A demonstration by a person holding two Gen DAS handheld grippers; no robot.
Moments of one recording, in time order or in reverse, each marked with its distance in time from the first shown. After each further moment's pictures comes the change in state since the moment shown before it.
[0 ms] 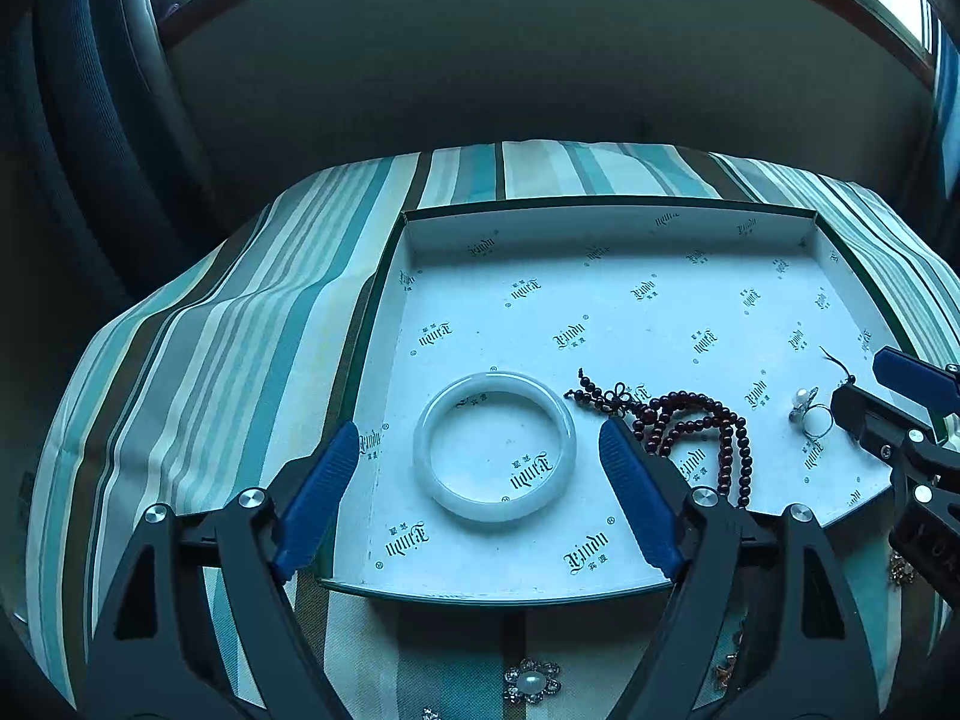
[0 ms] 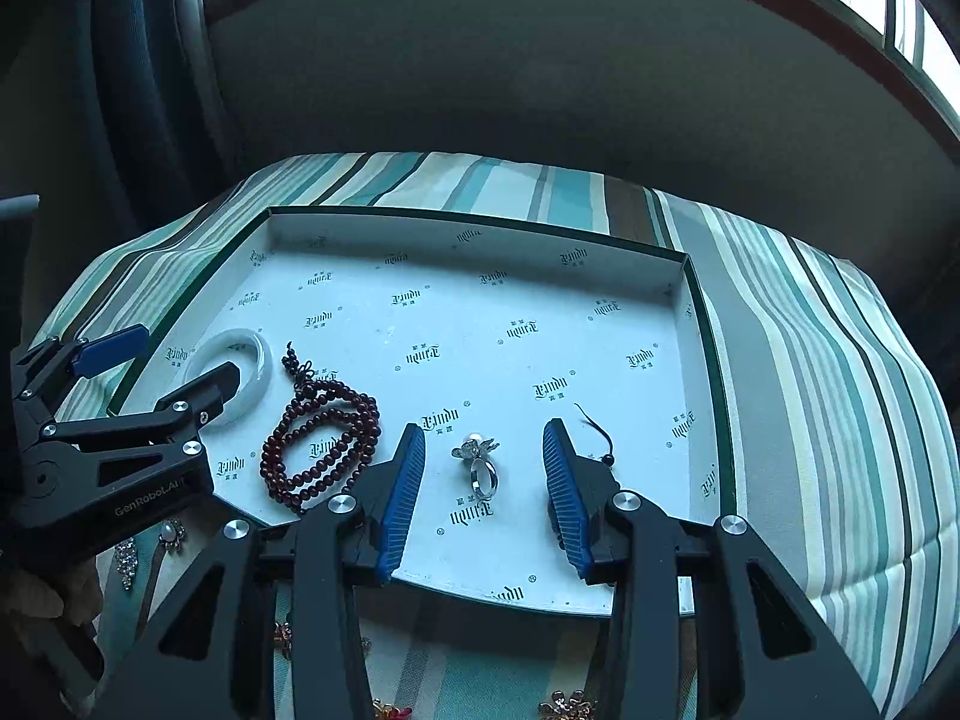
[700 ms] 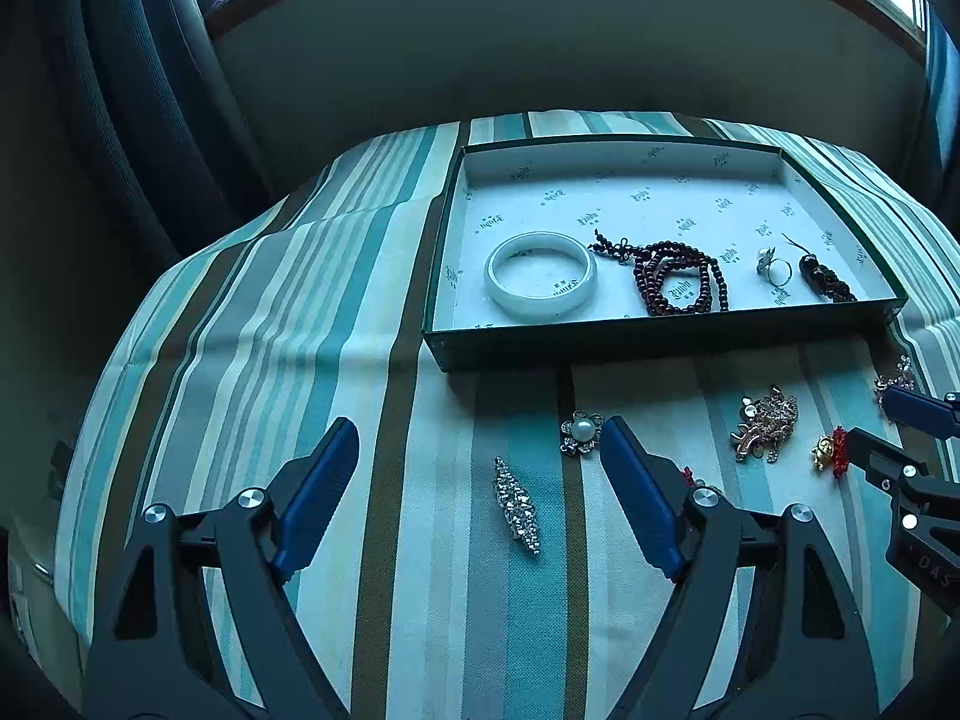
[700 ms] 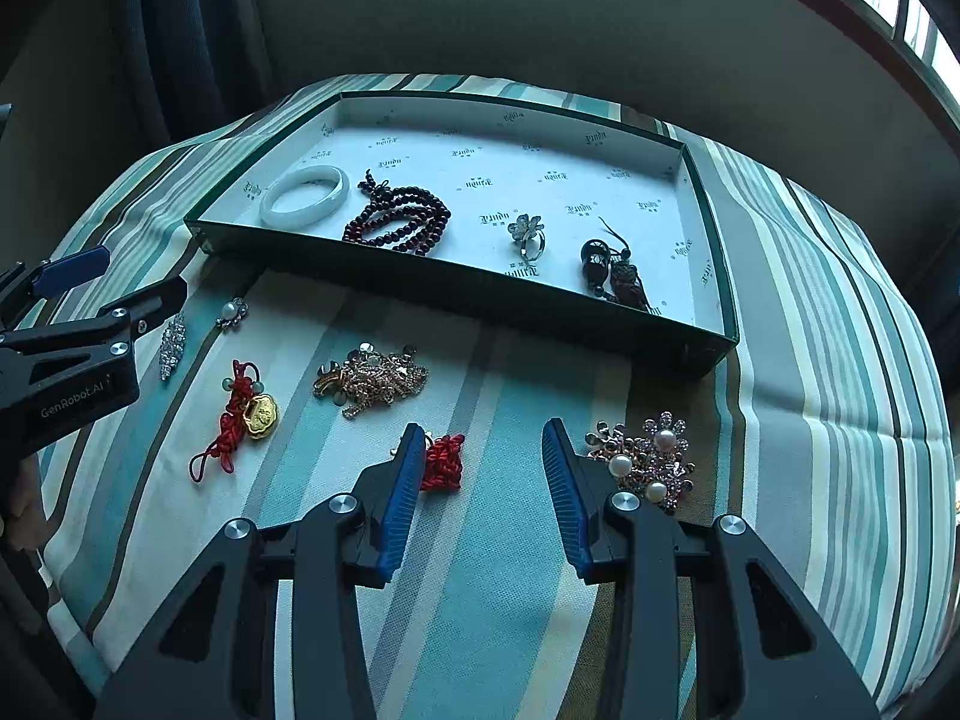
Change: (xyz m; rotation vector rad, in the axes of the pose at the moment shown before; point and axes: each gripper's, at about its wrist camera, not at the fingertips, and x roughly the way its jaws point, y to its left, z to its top) left arm -0.068 0.016 -0.080 0.012 0.031 0.060; right arm -0.040 0.017 -0.091 -0.063 0.140 0.028
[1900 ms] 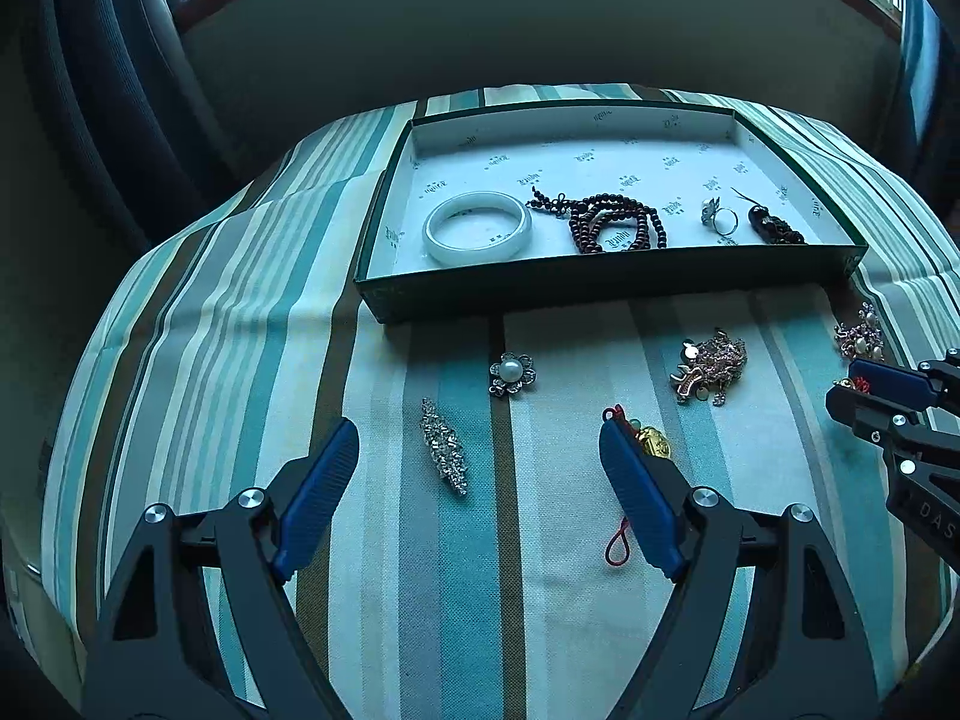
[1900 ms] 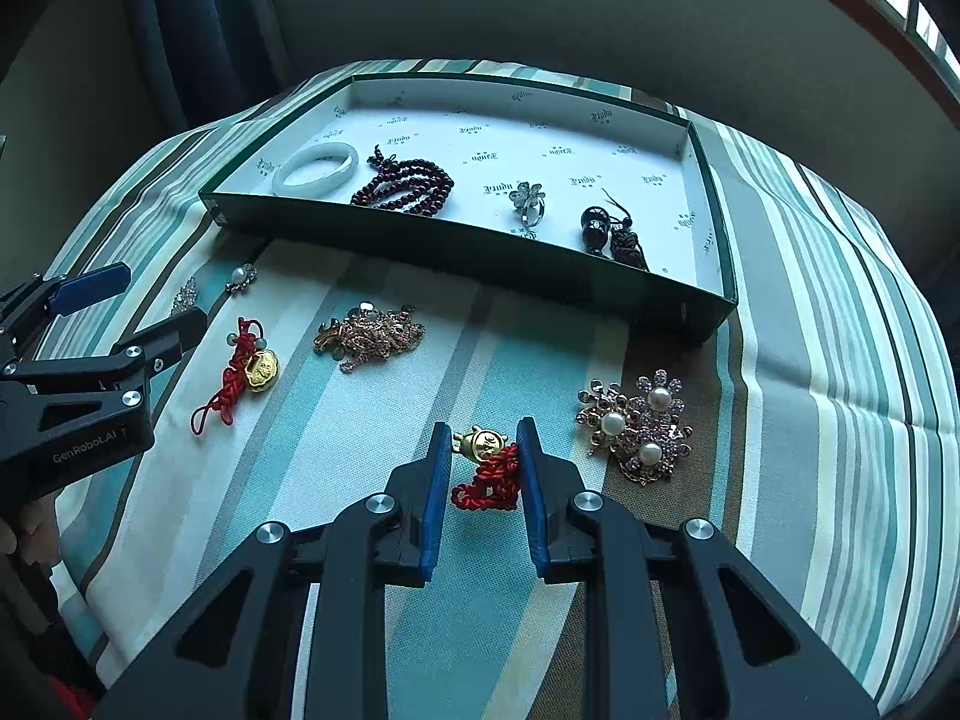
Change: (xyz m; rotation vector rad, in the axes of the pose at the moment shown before) left arm -0.007 -0.027 -0.016 0.046 0.033 -0.061; right arm -0.010 -0.019 -0.013 -0.013 0.009 0.028
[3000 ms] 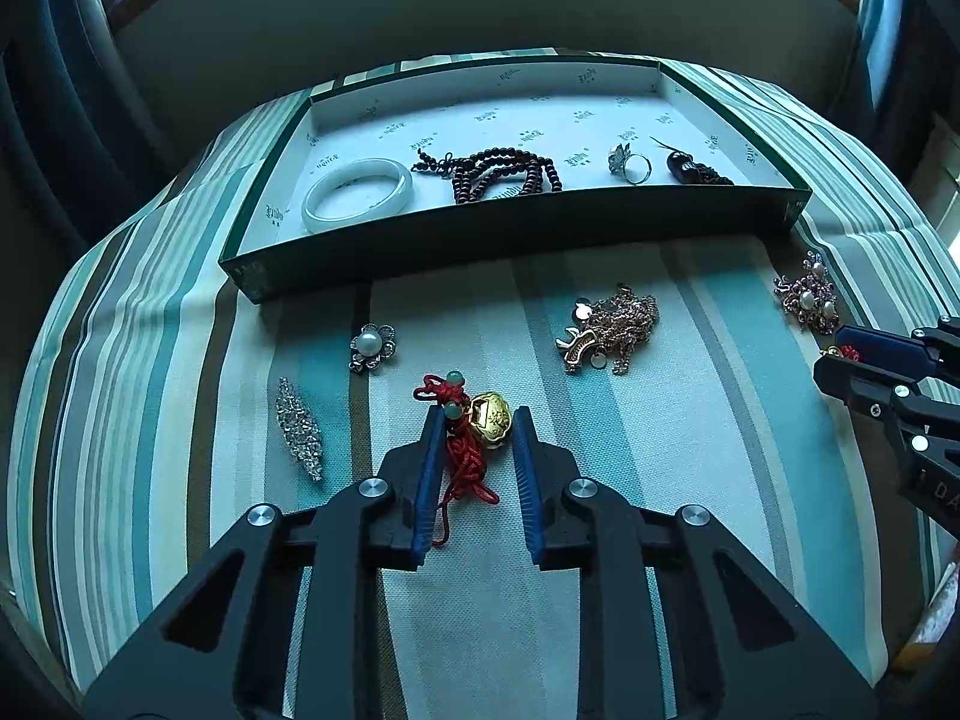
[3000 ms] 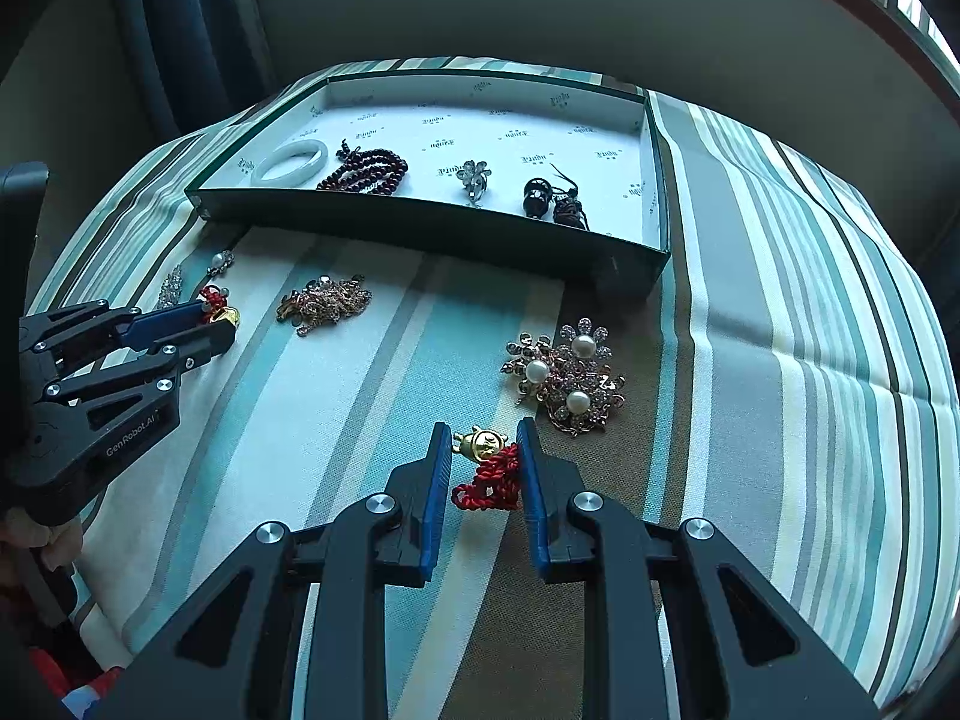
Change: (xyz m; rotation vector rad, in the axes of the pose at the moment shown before) left arm 0.016 -0.042 -0.005 0.055 0.053 -0.113; right arm -0.004 -0.024 -0.013 0.030 0.008 0.014
